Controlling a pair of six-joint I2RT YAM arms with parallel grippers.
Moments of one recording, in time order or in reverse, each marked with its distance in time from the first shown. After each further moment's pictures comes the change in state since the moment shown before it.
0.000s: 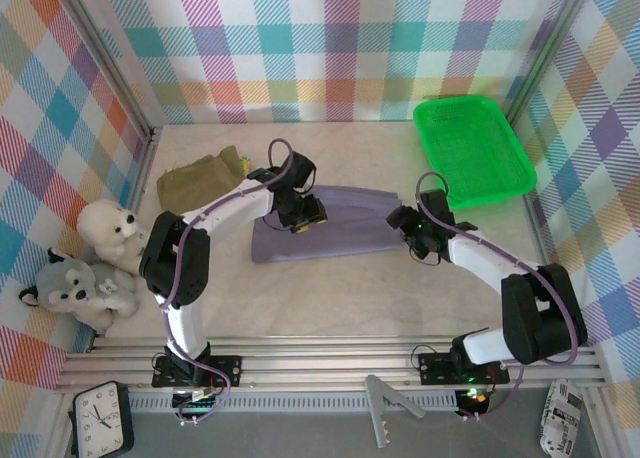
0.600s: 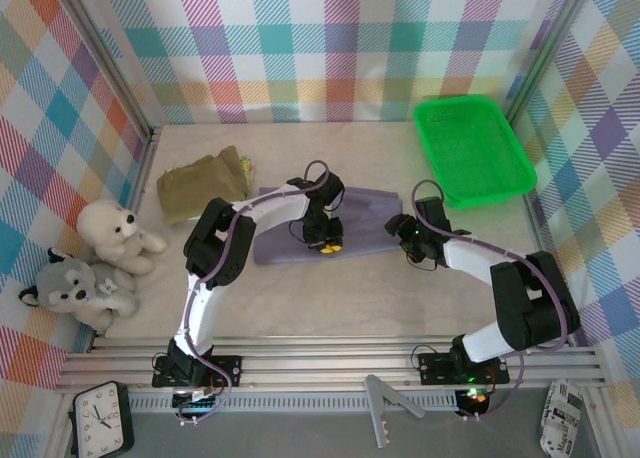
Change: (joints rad) left arm -0.087 0.286 0.140 -0.077 0.121 0.050; right arm -0.002 0.083 -0.060 0.175 -0.058 0.011
